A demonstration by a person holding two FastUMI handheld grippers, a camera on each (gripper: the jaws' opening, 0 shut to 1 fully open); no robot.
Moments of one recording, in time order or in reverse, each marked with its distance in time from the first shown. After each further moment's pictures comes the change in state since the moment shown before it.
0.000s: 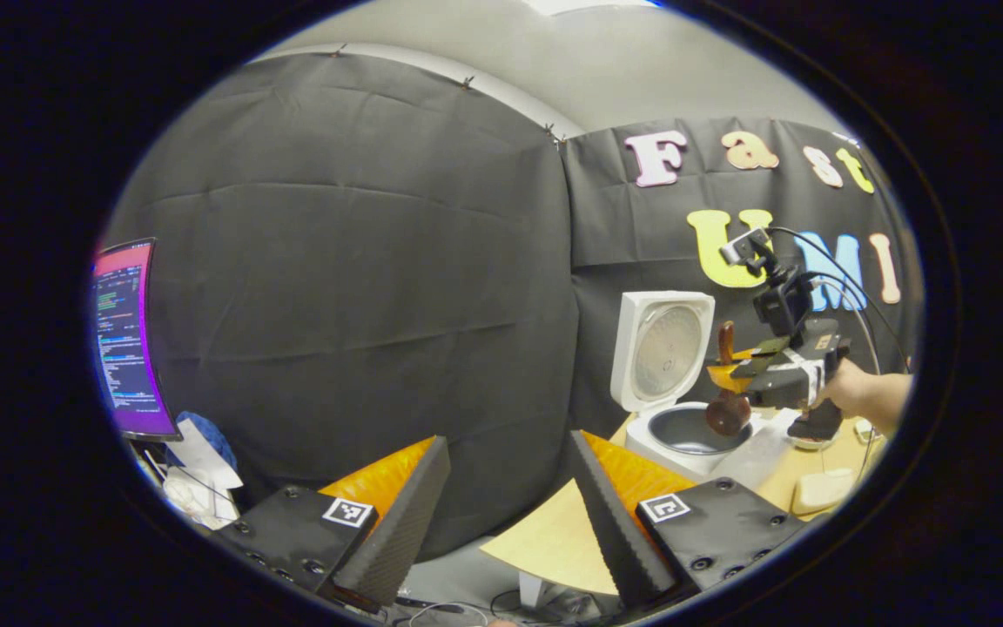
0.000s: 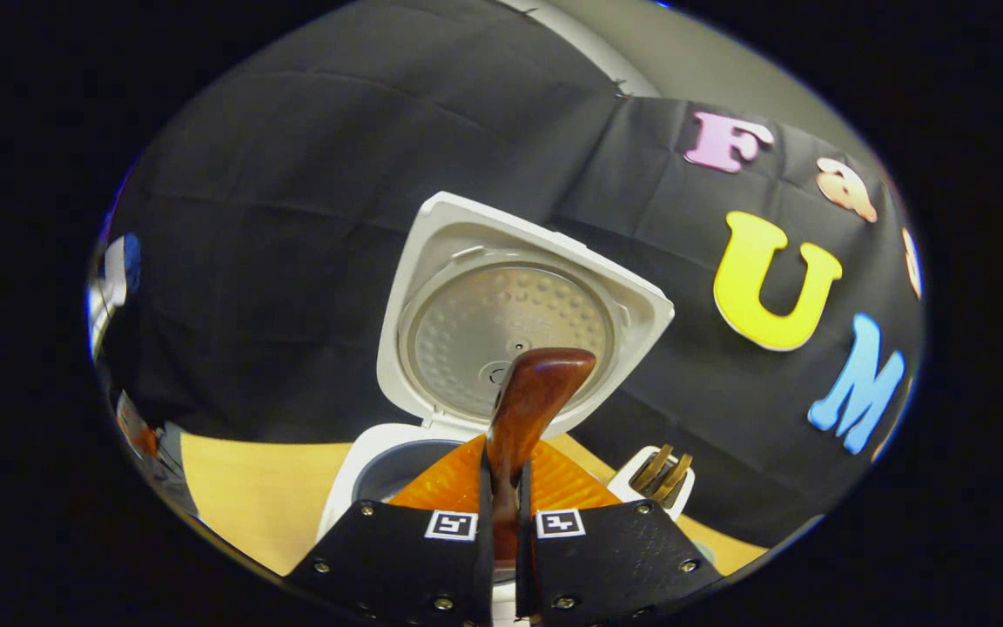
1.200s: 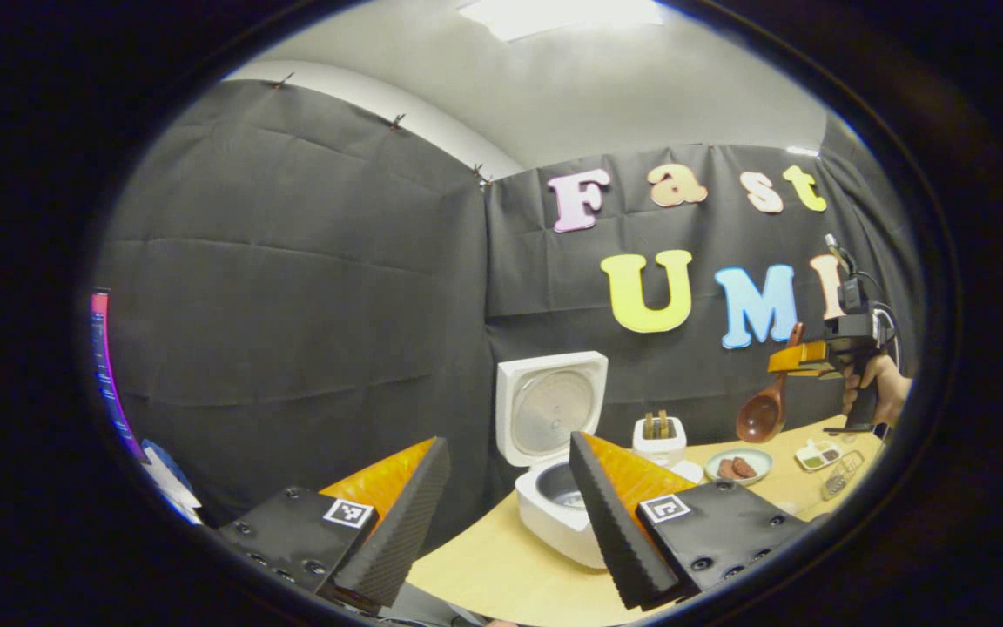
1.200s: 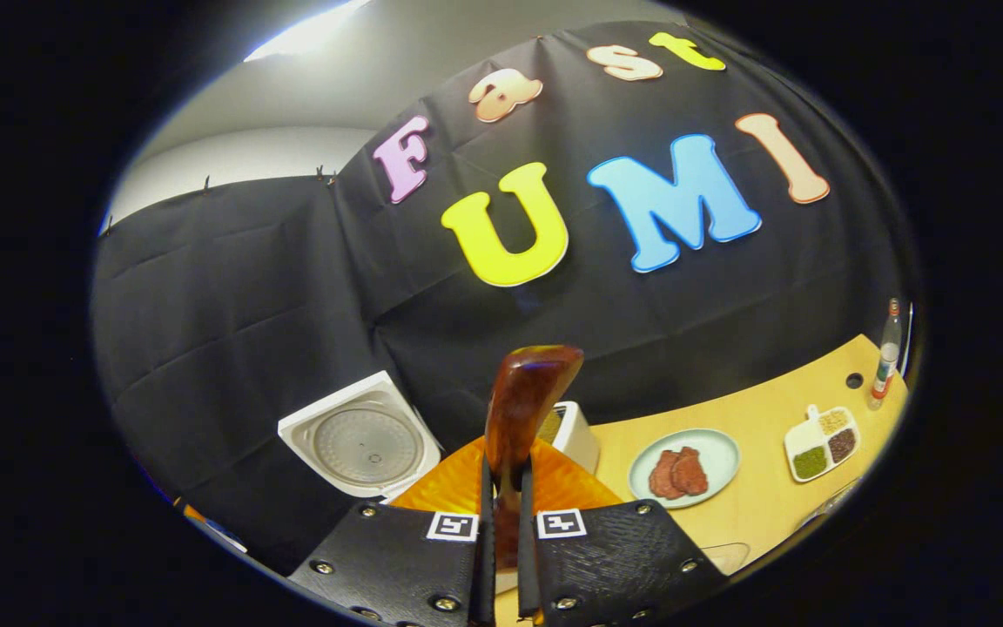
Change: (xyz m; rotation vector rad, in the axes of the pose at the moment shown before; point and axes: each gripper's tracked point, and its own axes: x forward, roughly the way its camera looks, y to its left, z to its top) left arm -0.025 -0.161 0.085 0.014 -0.141 -0.233; right arm -0.208 -0.227 -0.042 0.773 -0.150 -0.256
